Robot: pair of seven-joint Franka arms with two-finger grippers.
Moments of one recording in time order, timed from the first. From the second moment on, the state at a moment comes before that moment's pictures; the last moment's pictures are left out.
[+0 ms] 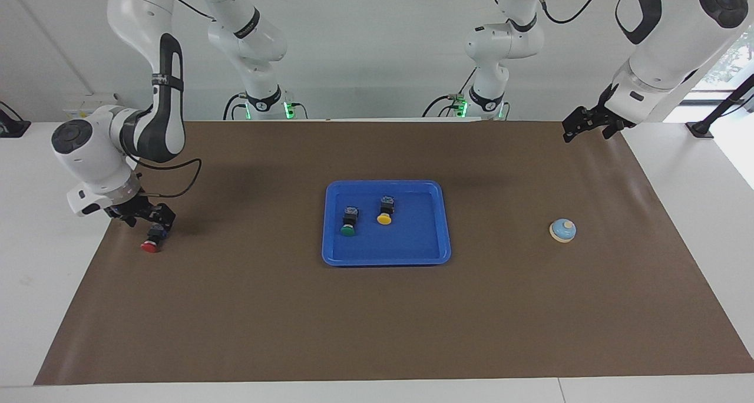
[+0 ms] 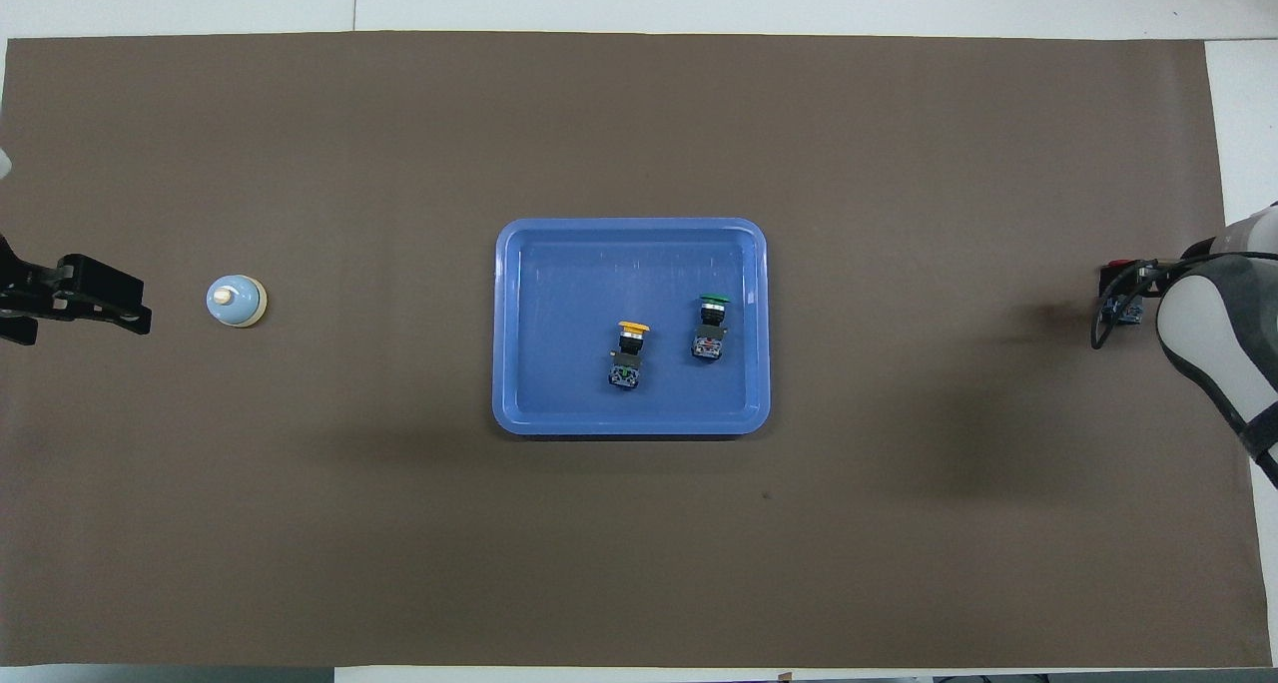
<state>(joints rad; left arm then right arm) 0.01 0.01 -0.03 -1.61 0.00 1.44 -0.04 -0.34 0.28 0.02 -1.99 -0.09 2.29 -0.13</state>
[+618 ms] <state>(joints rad) 0.01 0.01 -0.03 -1.61 0.00 1.44 -0.04 -0.34 0.33 0.02 -1.99 -0.09 2.38 -0.13</state>
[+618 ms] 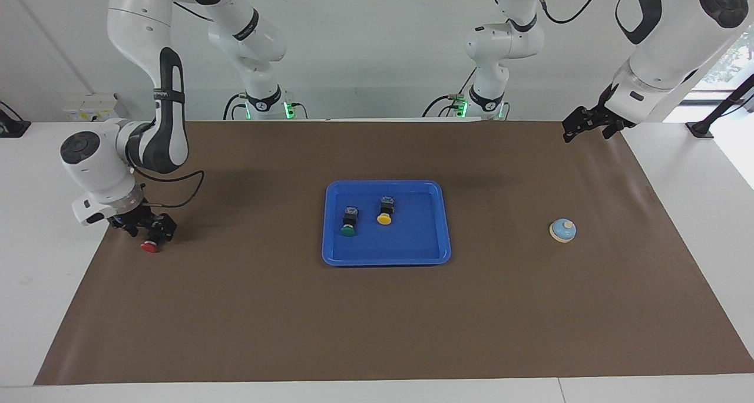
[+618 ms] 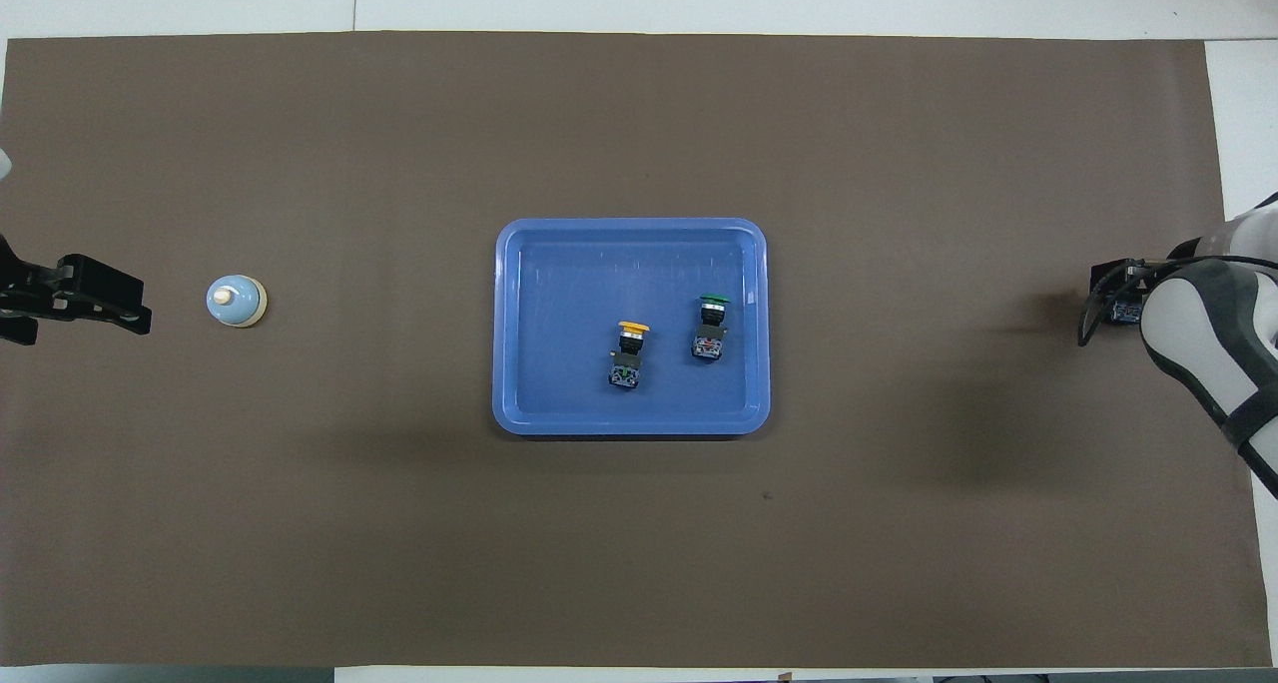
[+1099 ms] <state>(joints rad) 0.01 0.01 -0.03 -1.61 0.00 1.44 -0.04 -0.33 0.34 0.02 -1.99 -0.09 2.38 -0.13</state>
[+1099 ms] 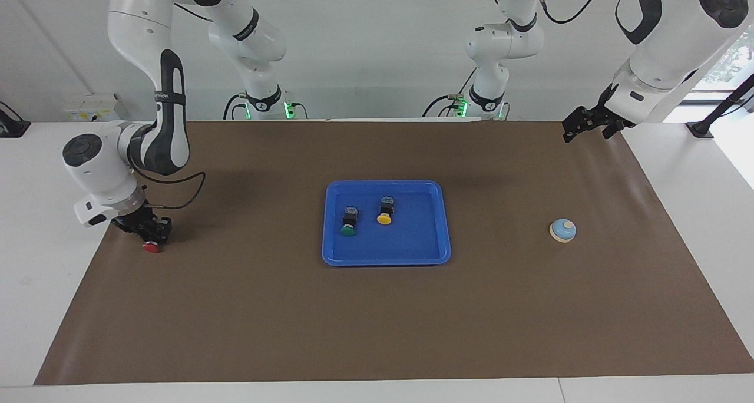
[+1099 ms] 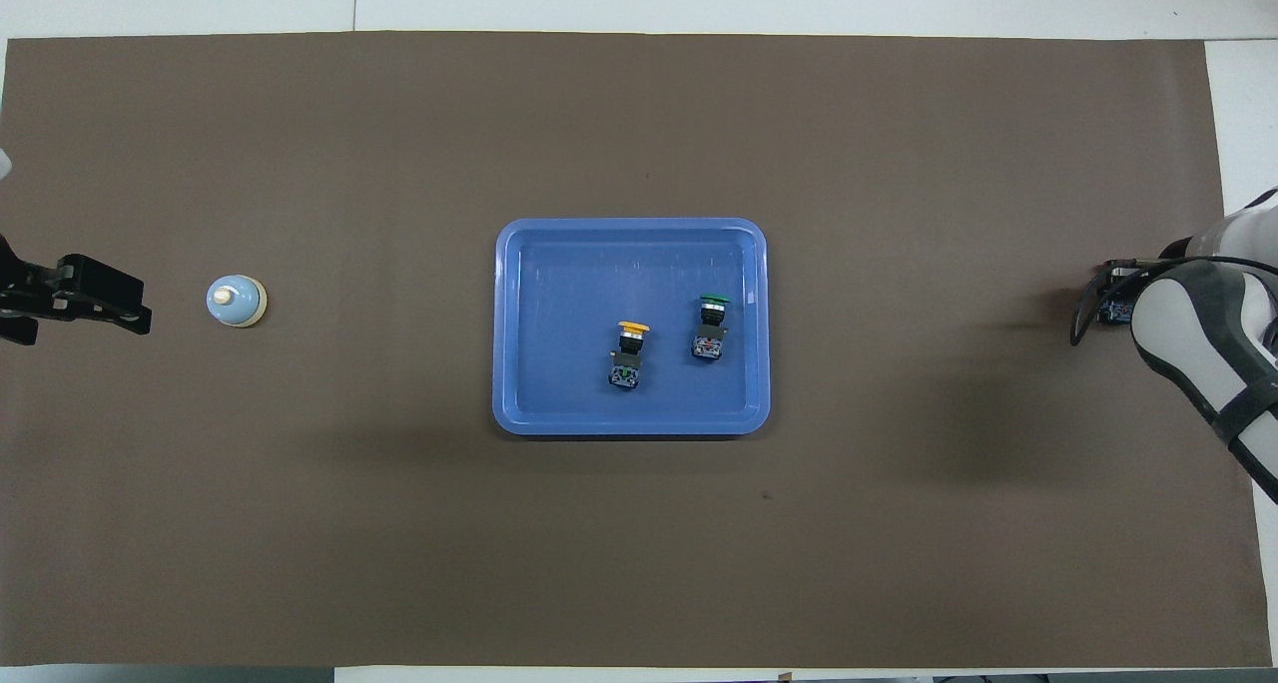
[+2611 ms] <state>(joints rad) 0.01 0.01 -0.03 -1.61 0.00 1.44 -0.04 0.45 0.42 0.05 -1.44 0.04 1.74 0.71</state>
